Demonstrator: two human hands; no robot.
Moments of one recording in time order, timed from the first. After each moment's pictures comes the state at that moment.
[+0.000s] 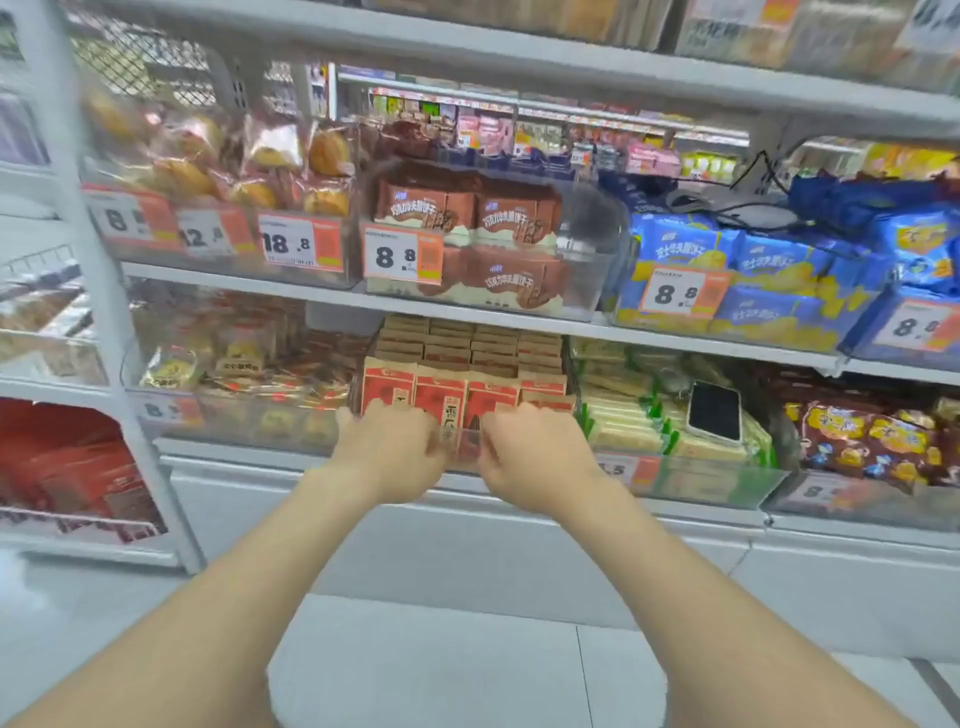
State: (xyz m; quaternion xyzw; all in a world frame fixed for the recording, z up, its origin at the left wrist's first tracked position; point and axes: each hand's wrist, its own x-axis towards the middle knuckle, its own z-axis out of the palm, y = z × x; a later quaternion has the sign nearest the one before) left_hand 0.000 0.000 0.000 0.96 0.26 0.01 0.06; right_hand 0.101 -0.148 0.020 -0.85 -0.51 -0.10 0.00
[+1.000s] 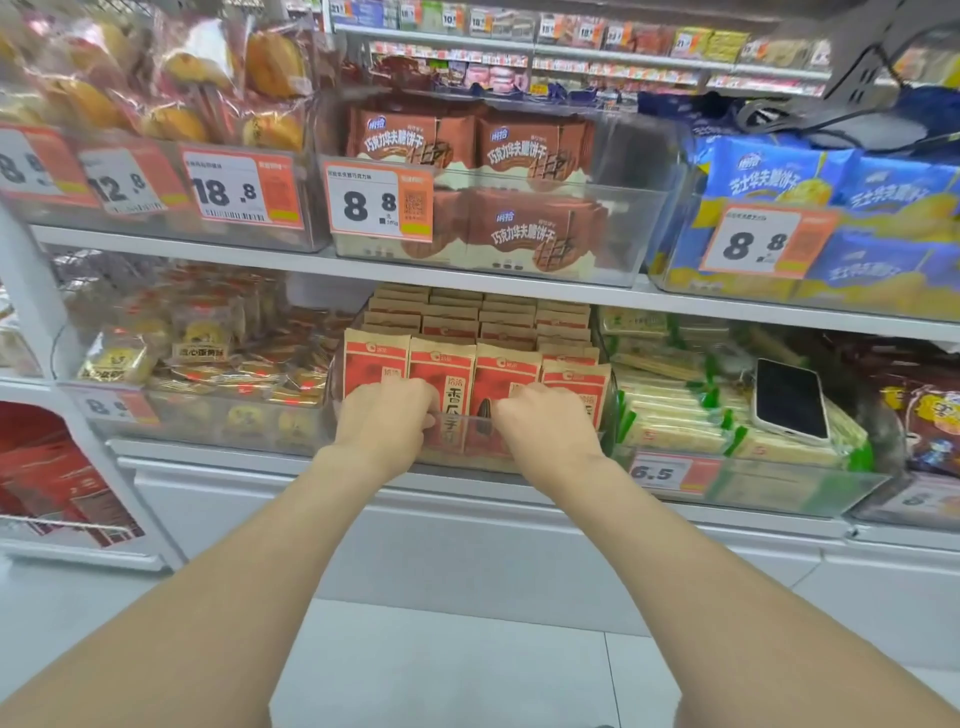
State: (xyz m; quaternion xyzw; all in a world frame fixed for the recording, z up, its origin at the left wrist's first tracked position) left_hand 0.083 0.072 -0.077 0.96 0.25 0.10 0.04; right_hand 0.181 -0.094 -0.046 -0.85 -0.51 -0.13 -0.08
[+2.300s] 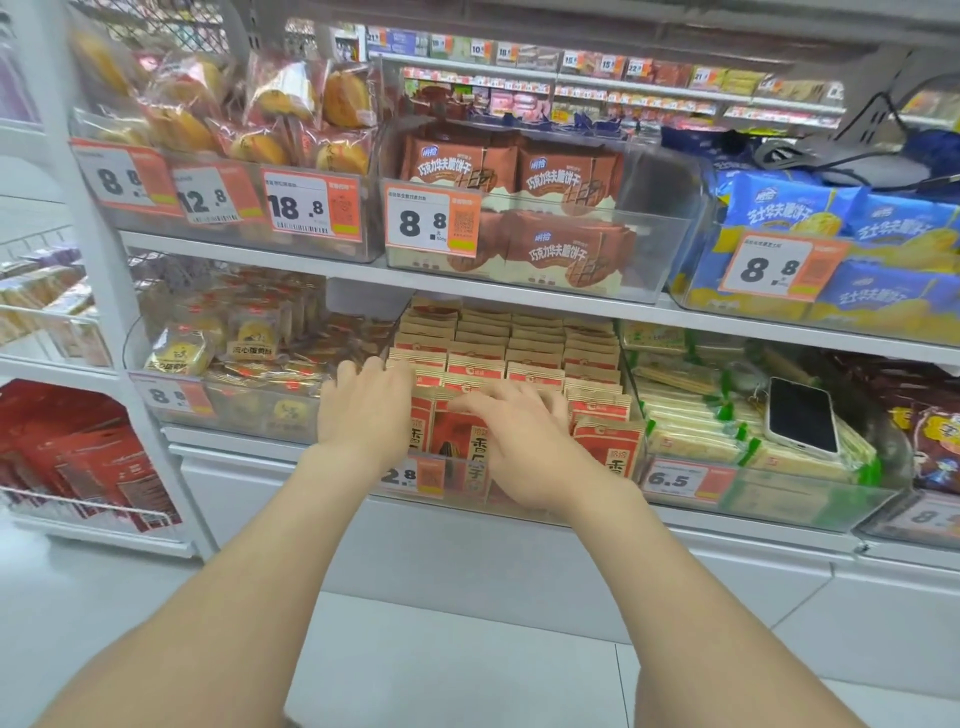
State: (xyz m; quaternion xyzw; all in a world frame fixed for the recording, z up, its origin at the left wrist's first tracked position) left_hand 0.025 0.069 -0.044 0.92 0.36 0.13 -0.02; right_hand 0.133 -0.088 -0.039 -0.83 -0.54 0.01 0.14
